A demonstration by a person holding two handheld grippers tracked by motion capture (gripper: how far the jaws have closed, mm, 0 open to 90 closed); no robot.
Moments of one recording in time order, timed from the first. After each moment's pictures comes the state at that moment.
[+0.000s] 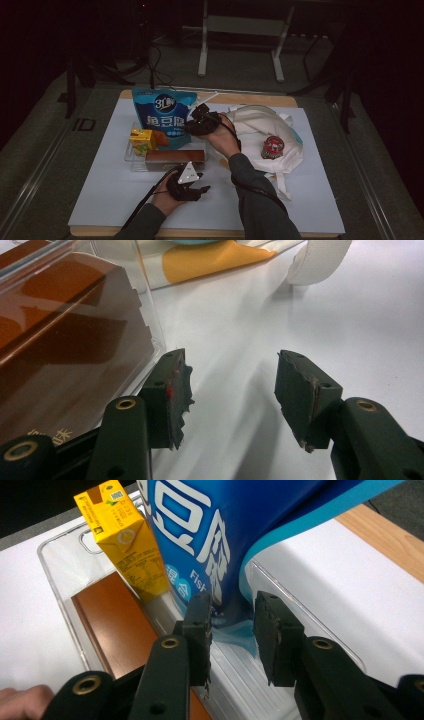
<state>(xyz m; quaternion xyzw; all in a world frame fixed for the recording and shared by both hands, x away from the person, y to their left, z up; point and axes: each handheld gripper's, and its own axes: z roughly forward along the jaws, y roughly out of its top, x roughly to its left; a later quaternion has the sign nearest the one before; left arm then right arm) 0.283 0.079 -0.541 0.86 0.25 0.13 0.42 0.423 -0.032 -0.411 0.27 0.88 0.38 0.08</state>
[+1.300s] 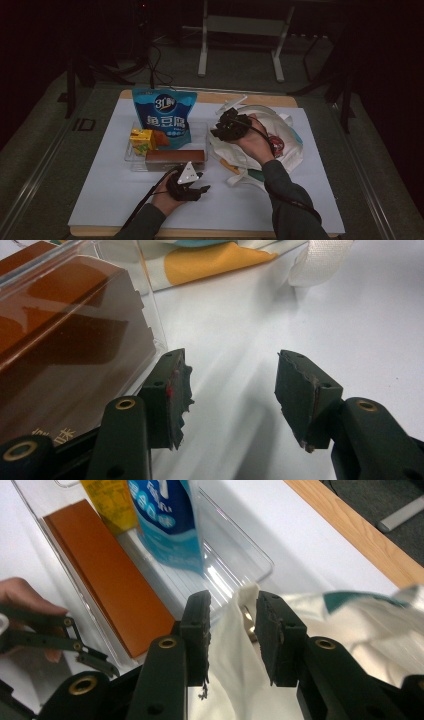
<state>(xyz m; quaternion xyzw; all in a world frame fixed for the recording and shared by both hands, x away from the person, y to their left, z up) 0.282 0.080 -0.540 0.86 0.25 0.13 0.42 0.399 -0.108 -0.389 0.26 0.90 0.32 0.13</state>
